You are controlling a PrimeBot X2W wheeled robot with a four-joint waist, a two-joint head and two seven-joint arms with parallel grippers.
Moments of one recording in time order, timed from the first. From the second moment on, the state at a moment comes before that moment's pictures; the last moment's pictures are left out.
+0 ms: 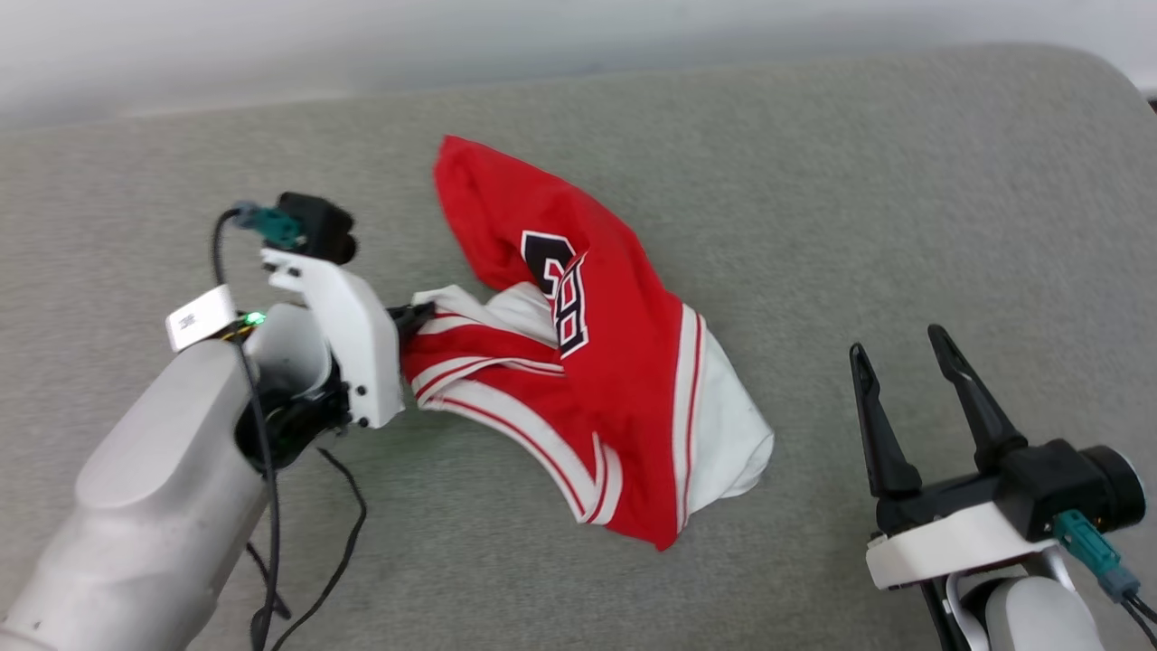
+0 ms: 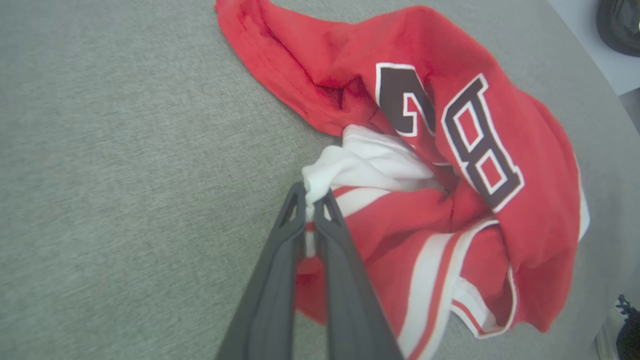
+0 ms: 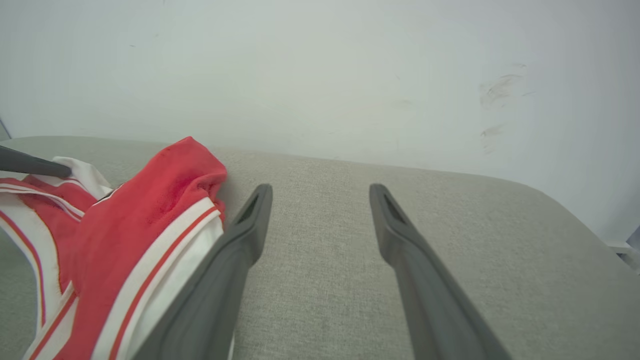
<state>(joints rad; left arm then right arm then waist) -0.77 0.46 -0.66 0.51 -0.92 -0.13 0.46 -0.13 -0.05 0.04 0.06 0.01 0.13 -0.26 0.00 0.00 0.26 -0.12</state>
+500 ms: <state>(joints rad) -0.27 0.54 -0.50 0.30 -0.98 0.12 0.11 -0.05 -0.05 0.03 0.08 0.00 0.13 -0.26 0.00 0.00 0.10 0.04</state>
